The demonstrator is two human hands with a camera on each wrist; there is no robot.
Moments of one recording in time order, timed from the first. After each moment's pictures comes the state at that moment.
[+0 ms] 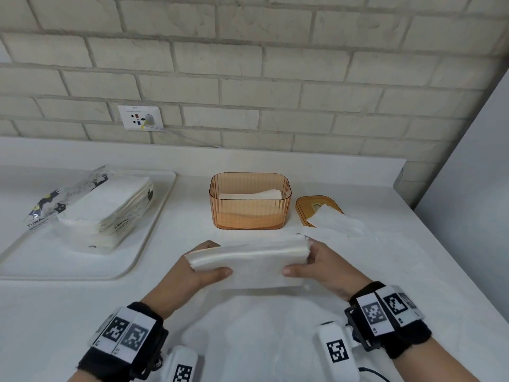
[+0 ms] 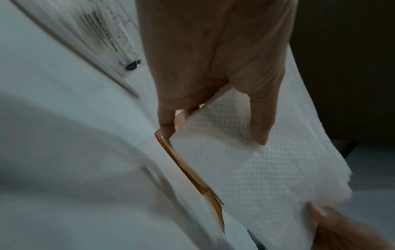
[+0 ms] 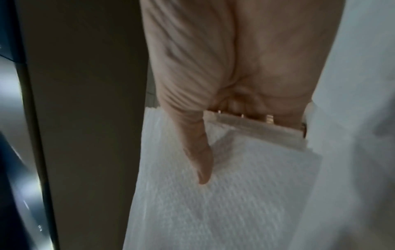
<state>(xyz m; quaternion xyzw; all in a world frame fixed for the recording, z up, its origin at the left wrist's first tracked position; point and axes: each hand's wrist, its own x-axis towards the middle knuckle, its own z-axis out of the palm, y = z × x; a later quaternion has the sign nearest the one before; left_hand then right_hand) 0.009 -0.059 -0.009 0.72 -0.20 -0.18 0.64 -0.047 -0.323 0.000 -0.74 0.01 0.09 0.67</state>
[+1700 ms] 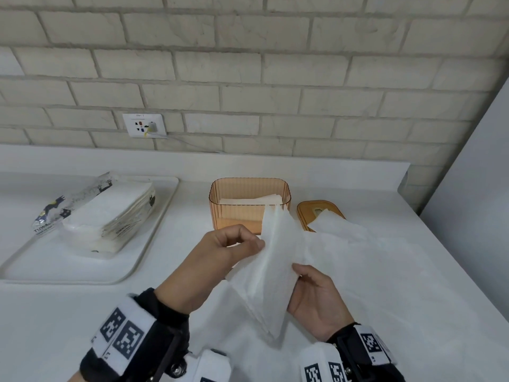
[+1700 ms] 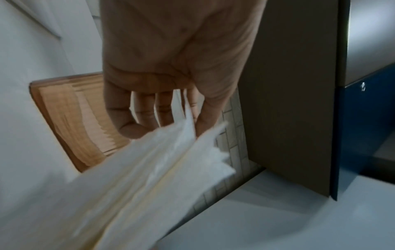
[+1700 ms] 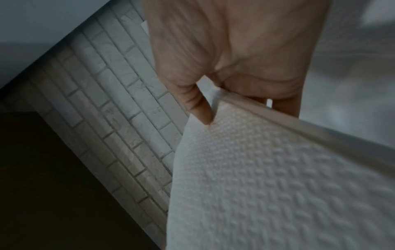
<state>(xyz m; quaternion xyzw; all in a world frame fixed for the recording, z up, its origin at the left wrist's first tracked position) -0.025 -0.112 0.072 0.69 -0.13 -0.23 0.68 -0.067 -0.287 -0.023 -0.30 0.11 0.08 0.94</state>
